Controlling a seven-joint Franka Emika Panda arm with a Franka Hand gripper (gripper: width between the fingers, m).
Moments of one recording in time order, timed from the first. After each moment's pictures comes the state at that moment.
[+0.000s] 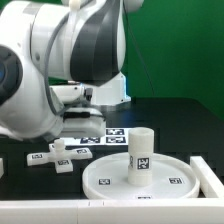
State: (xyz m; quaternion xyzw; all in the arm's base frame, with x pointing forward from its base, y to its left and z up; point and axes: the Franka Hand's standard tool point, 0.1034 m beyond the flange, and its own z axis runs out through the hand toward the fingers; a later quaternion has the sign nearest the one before) arm 0.455 -0.110 0.041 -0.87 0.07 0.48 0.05
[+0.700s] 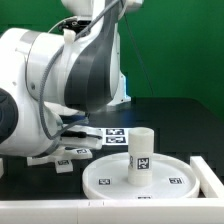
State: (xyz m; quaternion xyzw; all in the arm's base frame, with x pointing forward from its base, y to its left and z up) arm 0.434 -0.113 0.026 -0.84 0.09 0.53 0.04
